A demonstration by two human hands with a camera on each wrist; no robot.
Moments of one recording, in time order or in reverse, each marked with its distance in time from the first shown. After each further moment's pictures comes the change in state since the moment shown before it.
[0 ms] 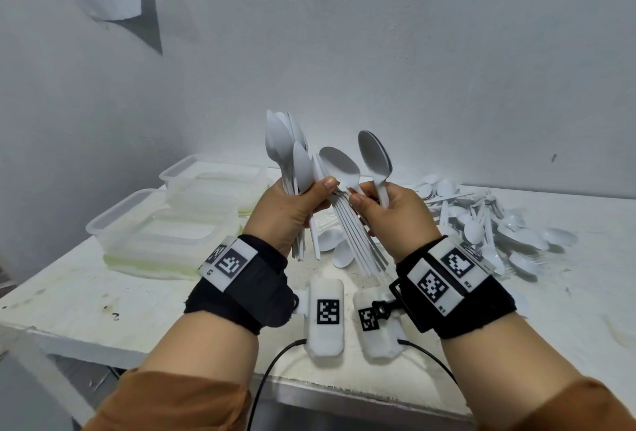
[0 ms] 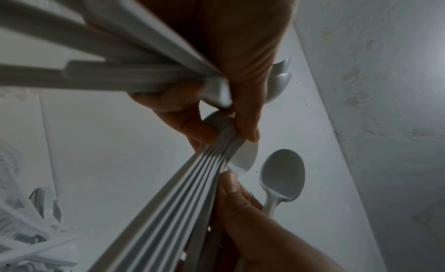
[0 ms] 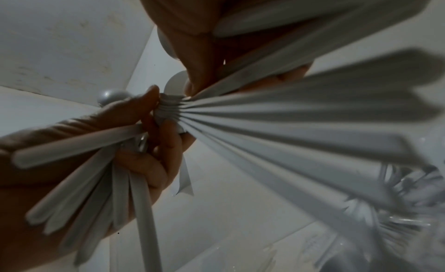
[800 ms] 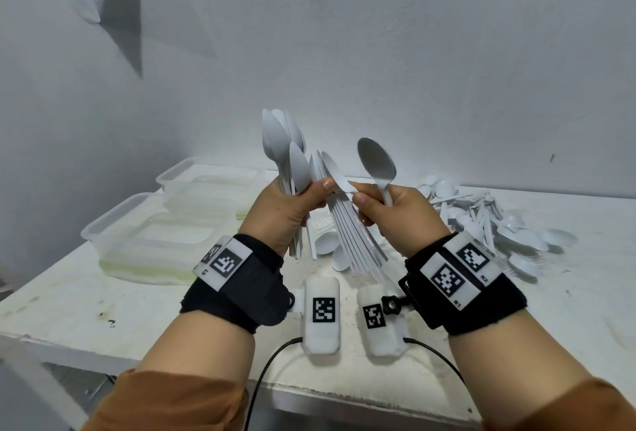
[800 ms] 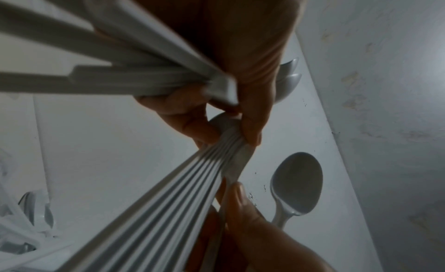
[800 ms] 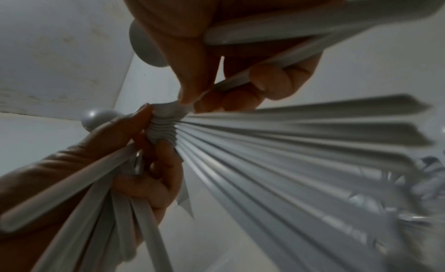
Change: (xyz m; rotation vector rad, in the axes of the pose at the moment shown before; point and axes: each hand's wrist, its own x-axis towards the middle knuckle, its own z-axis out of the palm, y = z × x) left_hand 0.005 0.001 -0.003 0.074 -0.027 0.029; right_hand 0.006 -0.001 -0.011 0.047 -0.053 0.052
